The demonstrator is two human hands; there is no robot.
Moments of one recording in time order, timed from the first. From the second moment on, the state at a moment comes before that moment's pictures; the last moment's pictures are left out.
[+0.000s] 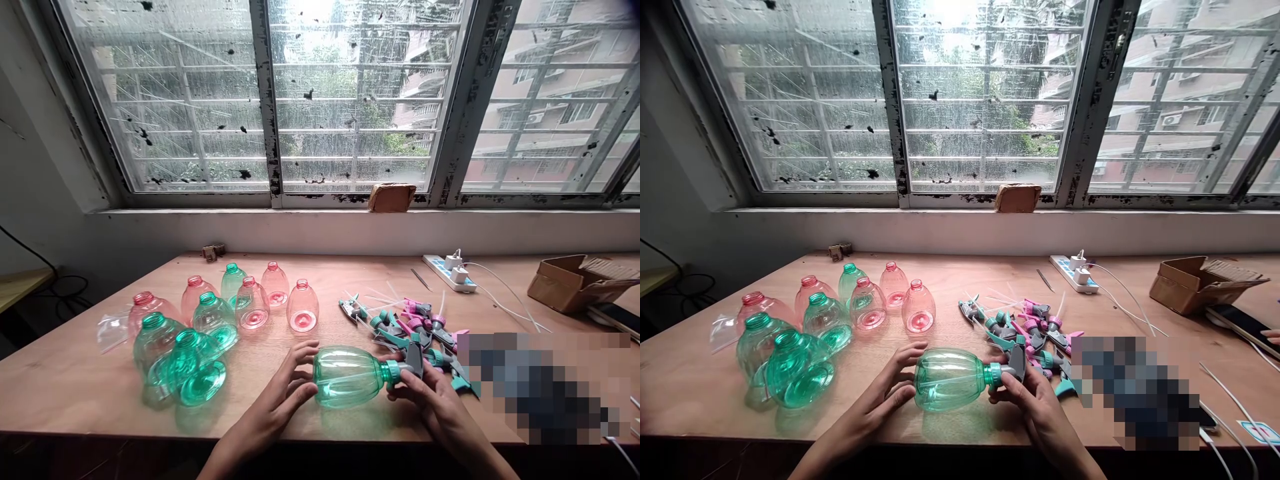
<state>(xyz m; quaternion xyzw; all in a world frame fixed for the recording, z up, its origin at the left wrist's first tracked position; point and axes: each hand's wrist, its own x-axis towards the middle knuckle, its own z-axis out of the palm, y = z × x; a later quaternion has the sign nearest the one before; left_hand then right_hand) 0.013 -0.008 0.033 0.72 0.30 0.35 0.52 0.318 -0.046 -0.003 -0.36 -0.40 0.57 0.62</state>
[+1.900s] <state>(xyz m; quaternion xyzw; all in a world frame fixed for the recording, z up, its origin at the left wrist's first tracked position) 0.015 -0.009 0.031 0.75 0.33 0.32 0.47 0.322 -0.046 -0.010 -0.35 -0.39 0.59 0.61</state>
